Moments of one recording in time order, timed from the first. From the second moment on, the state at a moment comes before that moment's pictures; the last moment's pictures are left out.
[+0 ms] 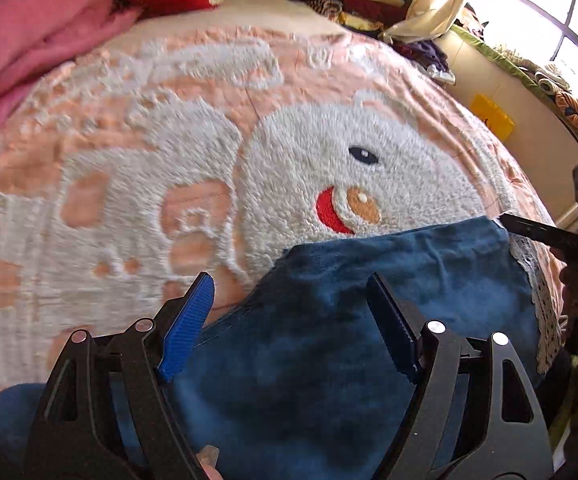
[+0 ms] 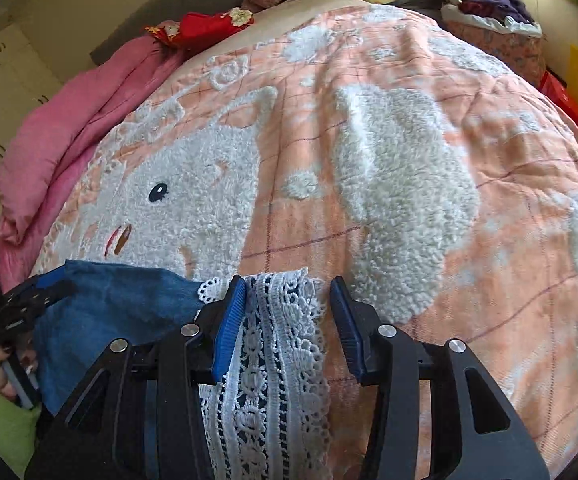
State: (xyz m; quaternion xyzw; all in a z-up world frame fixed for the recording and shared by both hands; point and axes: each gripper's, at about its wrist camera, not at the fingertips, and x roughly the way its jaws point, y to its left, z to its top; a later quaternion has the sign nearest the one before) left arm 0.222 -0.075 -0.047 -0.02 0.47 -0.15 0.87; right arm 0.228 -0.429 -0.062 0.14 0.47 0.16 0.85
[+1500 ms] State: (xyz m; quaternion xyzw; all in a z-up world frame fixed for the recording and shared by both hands) left arm 0.110 -0.019 -0.062 0.03 0.44 -0.05 0.90; right arm 0.107 -0.377 -0.060 -0.06 0.49 0.12 0.86
